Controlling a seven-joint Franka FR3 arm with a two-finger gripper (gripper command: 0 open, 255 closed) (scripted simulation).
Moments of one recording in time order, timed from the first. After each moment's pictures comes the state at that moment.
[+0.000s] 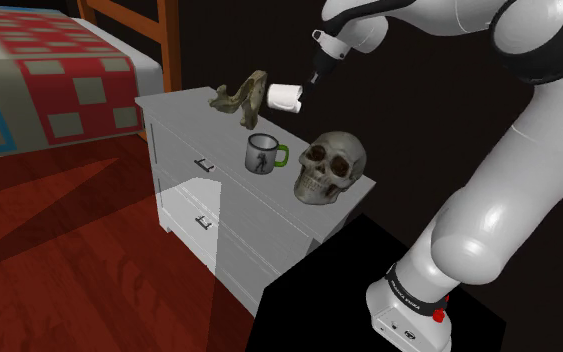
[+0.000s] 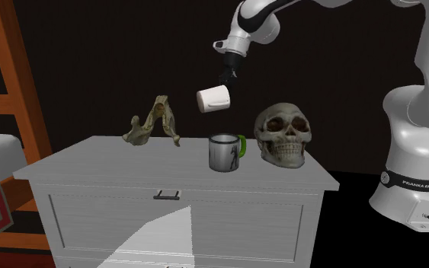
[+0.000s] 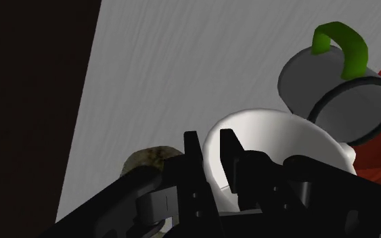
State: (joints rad) arm 0.10 0.02 -0.42 -1.95 0.29 2.14 -1.01
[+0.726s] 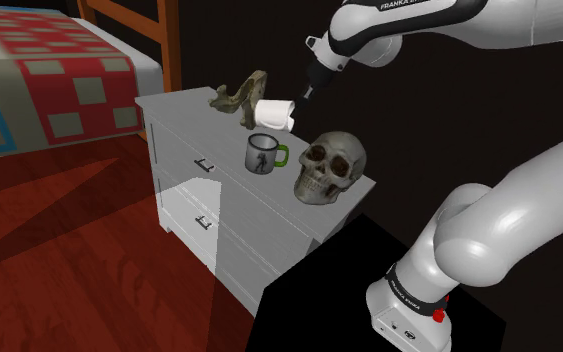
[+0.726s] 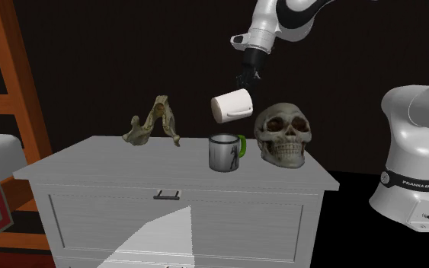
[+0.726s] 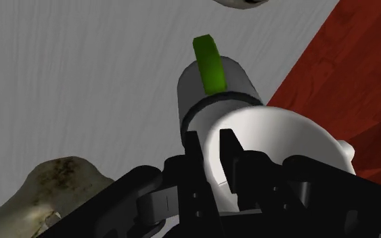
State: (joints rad) arm 0.17 -0.32 -0.27 -2.32 0.13 2.25 -0.72
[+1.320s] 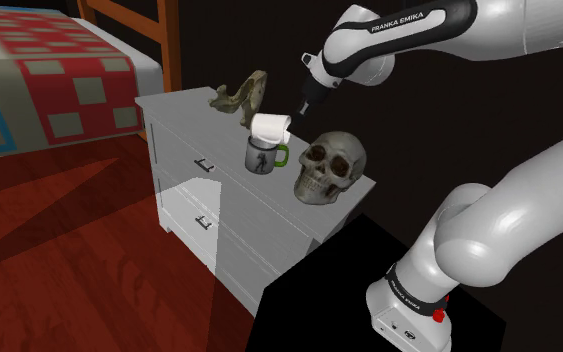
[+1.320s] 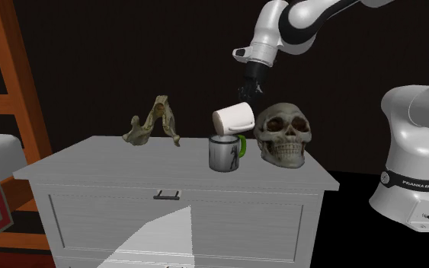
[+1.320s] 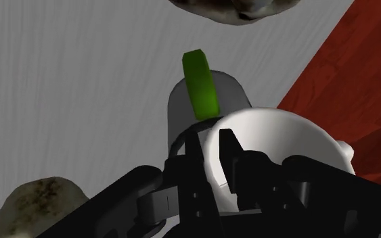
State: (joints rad) arm 0.18 -0.31 -0.26 -2.42 0.15 2.36 -0.73
